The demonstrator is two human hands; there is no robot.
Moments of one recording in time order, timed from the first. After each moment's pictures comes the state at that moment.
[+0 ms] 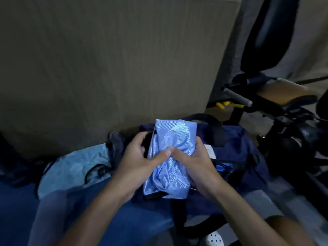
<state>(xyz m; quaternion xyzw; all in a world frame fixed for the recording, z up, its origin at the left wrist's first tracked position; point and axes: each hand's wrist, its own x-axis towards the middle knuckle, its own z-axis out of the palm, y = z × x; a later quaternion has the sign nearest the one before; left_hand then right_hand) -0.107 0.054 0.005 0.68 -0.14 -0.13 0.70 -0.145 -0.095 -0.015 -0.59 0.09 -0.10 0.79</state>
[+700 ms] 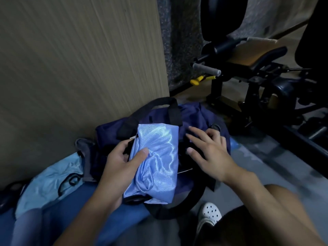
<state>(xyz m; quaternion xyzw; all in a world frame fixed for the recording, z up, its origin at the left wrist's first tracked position) -0.151 -0.024 -0.008 0.74 -0.08 -0.16 0.65 -0.212 -0.255 -0.099 -0.96 0.08 -0.17 0.23</state>
